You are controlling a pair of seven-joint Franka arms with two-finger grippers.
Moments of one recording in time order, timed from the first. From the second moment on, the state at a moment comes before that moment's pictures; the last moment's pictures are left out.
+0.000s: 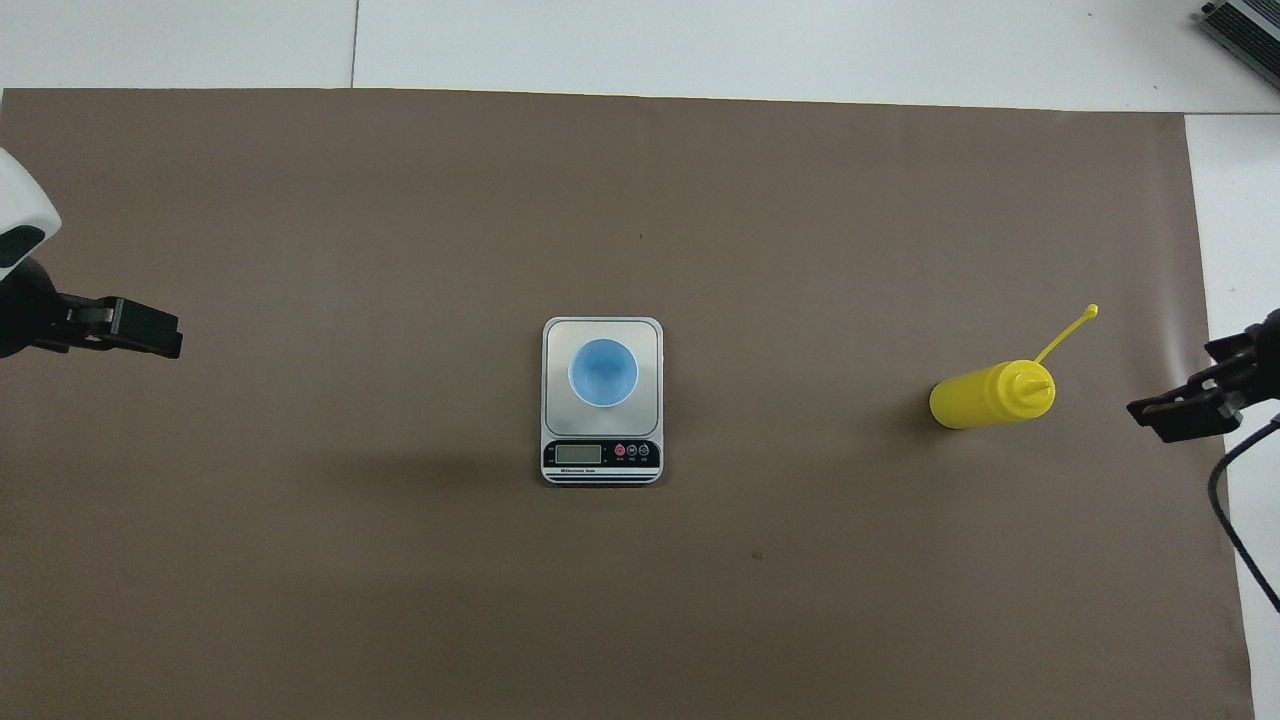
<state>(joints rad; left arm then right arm) 0.10 -0.03 -0.15 -1.69 0.00 1.62 0.08 -0.14 -0.10 0.01 -1.81 0.01 1.67 -0.71</state>
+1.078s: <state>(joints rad) 0.00 -0.06 -0.07 -1.60 -0.02 1.52 0.04 -0.18 -0.12 0.01 -1.93 0.06 1.87 -0.89</state>
